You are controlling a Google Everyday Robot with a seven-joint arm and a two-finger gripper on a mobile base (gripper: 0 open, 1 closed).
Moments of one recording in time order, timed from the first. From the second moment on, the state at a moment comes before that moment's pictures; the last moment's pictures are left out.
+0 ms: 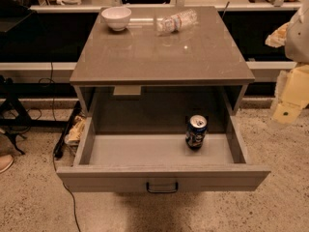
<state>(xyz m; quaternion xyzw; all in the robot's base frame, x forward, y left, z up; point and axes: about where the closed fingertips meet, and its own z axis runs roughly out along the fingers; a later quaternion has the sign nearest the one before) 0.438 -0.217 0.976 -0.60 0.78 -0.03 0.16</state>
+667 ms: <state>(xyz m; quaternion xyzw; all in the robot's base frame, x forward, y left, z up) 0.445 -0.217 0.955 -0.58 0.79 0.01 0.19</state>
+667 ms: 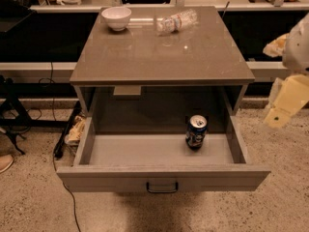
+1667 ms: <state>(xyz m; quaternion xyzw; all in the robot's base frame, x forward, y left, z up) 0.508 -0.226 0.805 -0.45 0.79 0.22 0.35</state>
